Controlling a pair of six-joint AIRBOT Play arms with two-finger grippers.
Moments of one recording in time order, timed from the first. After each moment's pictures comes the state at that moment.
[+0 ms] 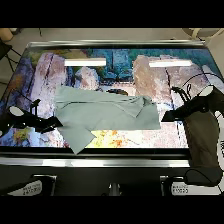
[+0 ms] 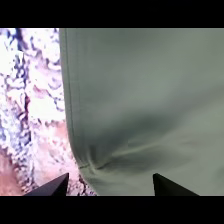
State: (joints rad) left arm 0.22 -1.31 0.79 1.09 -1.06 -1.39; right arm -0.27 -1.52 1.19 -1.15 1.41 0.89
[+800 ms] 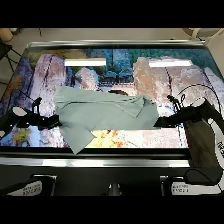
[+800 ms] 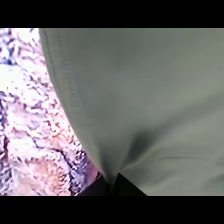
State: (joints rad) left arm 0.19 -1.30 0.78 1.05 -0.99 -1.38; right arm -0.27 -1.54 0.99 -1.00 1.27 0.87
